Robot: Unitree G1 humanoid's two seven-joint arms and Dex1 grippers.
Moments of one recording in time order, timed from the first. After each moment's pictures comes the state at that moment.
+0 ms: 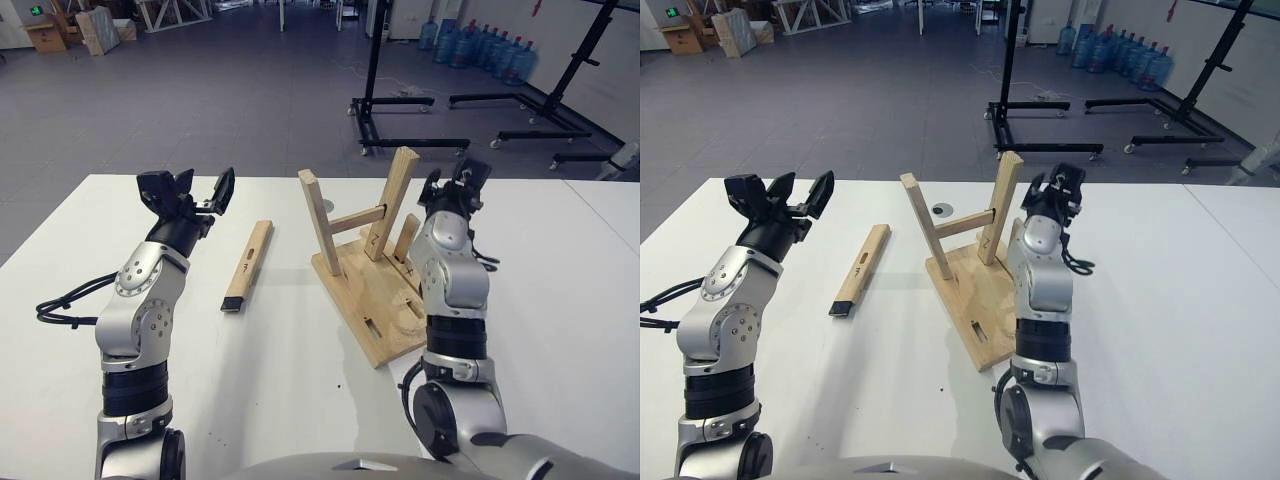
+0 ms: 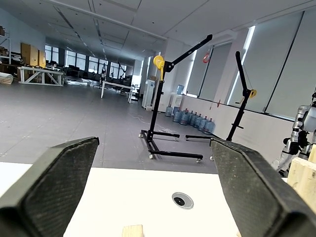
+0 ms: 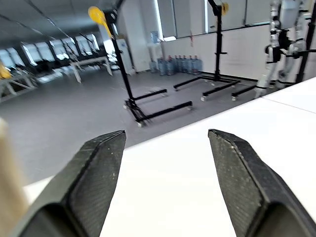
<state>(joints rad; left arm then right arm) -0.28 0.24 0.23 -0.31 -0.49 0.46 -0.17 -0.52 0.05 -0.19 -0.01 0.02 0.48 -0.47</state>
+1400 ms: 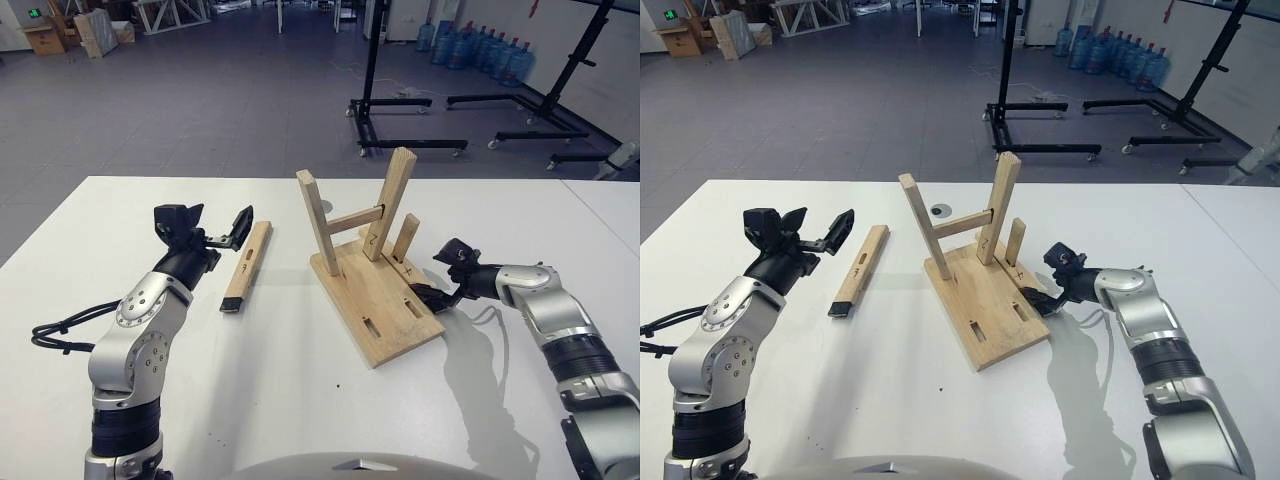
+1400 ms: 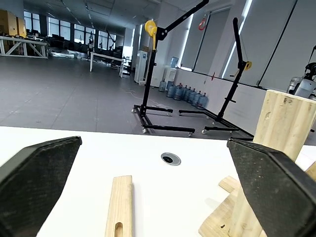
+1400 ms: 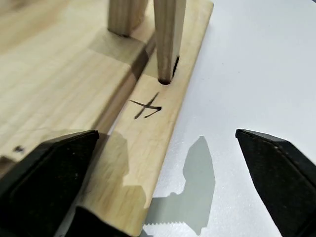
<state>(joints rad) -0.12 0.25 0.18 -0.44 -0.53 0.57 -0.18 -0.39 -0.68 0.13 0.40 0.08 0.34 0.85</state>
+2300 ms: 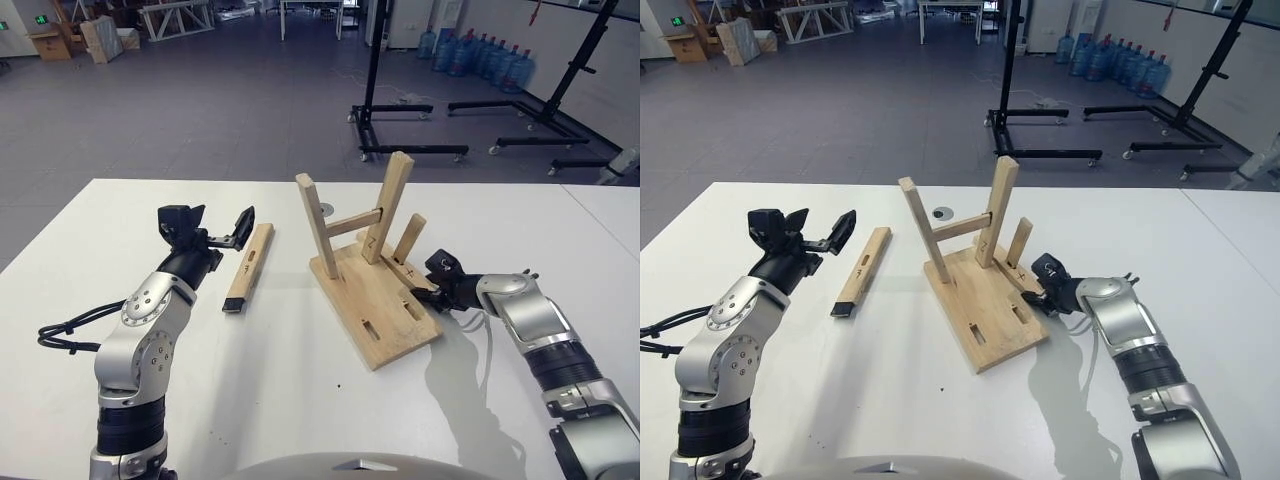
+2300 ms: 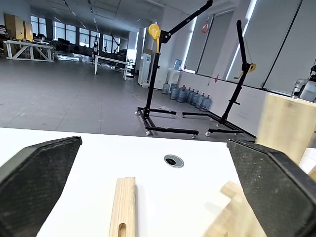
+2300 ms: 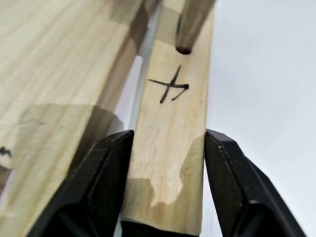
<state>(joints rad) -0.12 0.24 0.18 -0.43 -0.49 0.55 -0.16 -0.31 -0.64 0.20 0.12 0.01 0.70 0.74</state>
